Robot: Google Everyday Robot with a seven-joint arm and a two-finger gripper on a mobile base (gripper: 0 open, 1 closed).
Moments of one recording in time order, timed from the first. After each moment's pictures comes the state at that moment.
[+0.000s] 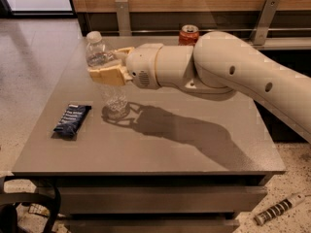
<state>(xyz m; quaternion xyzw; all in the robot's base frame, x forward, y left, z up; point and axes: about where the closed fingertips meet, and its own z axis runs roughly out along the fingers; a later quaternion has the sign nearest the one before) 0.554 0.109 0.950 -0.44 0.63 0.34 0.54</state>
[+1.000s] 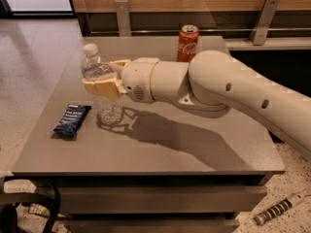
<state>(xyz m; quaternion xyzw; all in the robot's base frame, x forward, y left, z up) 0.535 0.122 0.934 -0.43 0.63 0.35 0.54</state>
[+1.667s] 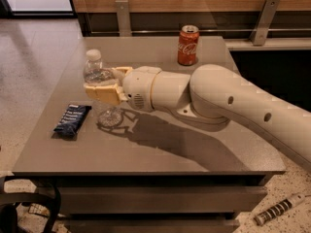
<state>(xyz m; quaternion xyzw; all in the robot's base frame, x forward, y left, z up) 0.528 0.122 0.925 -0.40 0.63 0.36 0.55</state>
